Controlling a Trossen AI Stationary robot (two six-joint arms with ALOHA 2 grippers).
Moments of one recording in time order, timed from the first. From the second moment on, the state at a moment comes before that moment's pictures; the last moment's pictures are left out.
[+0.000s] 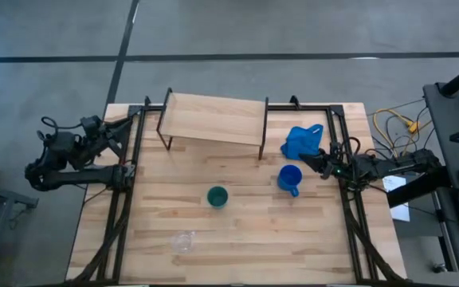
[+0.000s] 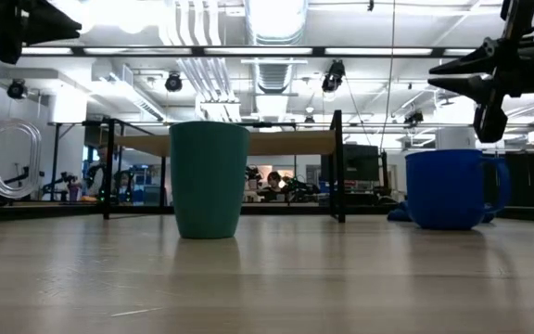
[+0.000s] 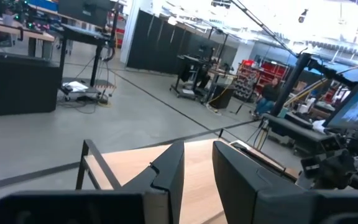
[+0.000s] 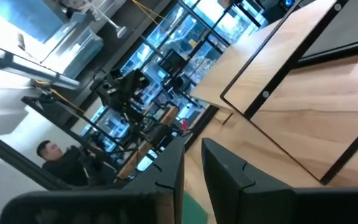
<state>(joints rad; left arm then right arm) 0.05 0.05 0.63 -0.58 -0.69 -0.28 0.20 0.11 0.01 0.20 0.52 0.81</state>
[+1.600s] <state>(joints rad) 0.05 0.06 0.63 -0.57 -0.69 -0.25 0.20 0.11 0.01 0.22 0.54 0.81</state>
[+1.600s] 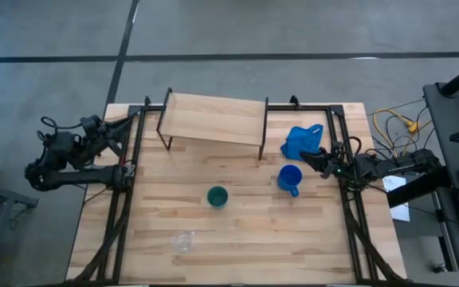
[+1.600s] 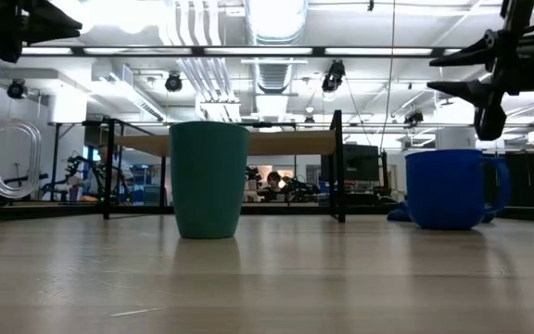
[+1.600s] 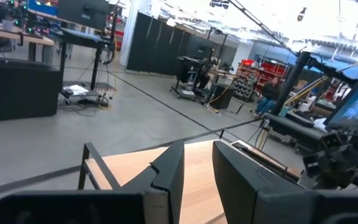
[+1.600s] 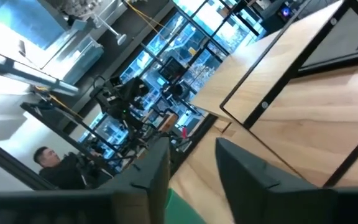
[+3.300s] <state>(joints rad) 0.05 0.25 0.67 -0.56 -0.46 -0.46 0.20 0.14 0.20 0.22 0.39 0.91</state>
